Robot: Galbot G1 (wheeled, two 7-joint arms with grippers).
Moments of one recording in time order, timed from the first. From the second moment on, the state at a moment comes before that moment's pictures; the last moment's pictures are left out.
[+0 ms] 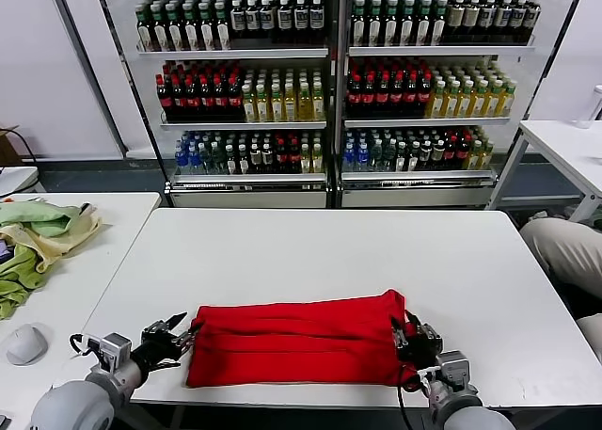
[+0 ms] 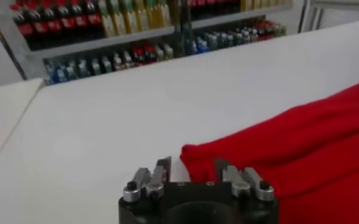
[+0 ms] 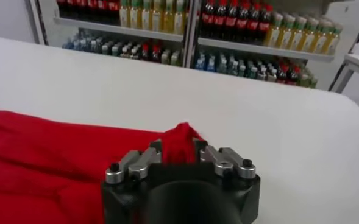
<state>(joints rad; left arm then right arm) 1.48 -0.92 -0.57 -2.05 -0.47 0.50 0.07 -1.49 1.13 0.41 2.23 0.30 -0.53 0.18</state>
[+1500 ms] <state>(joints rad) 1.49 -1.21 -0.34 -2.05 -0.54 0.40 -0.47 -1.53 1.16 0.44 2.32 0.25 -0.53 0.19</state>
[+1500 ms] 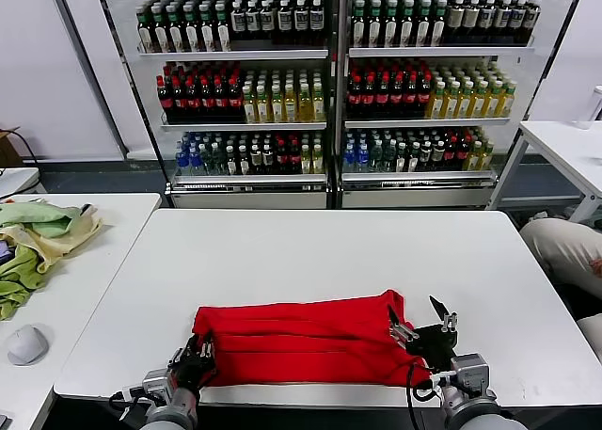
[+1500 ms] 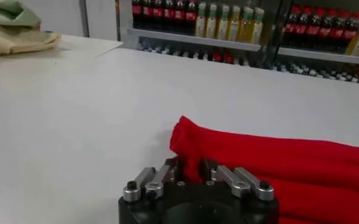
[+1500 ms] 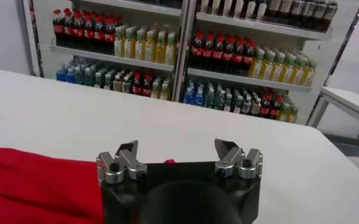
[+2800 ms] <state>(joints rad) 1.51 -1.11 -0.56 -2.27 -0.49 0.55 -0.39 -1.54 1.16 0.46 2.34 0.23 -0.53 0.19</state>
